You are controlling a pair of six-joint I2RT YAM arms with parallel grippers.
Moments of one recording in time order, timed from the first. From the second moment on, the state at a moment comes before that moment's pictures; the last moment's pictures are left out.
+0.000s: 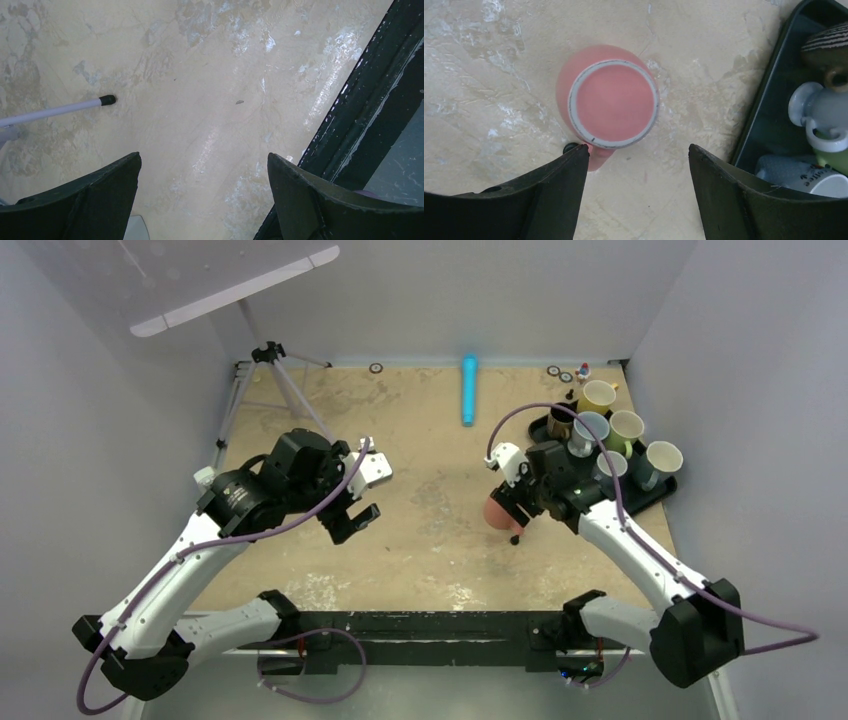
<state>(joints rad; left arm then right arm) -0.69 1.01 1.29 -1.08 0.14 0.38 0.42 1.10 0.81 -0.60 0.01 -0.46</state>
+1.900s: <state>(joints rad) -0.60 1.03 1.22 -1.04 0.22 0.16 0.60 1.50 0.85 -0.36 0.35 0.70</state>
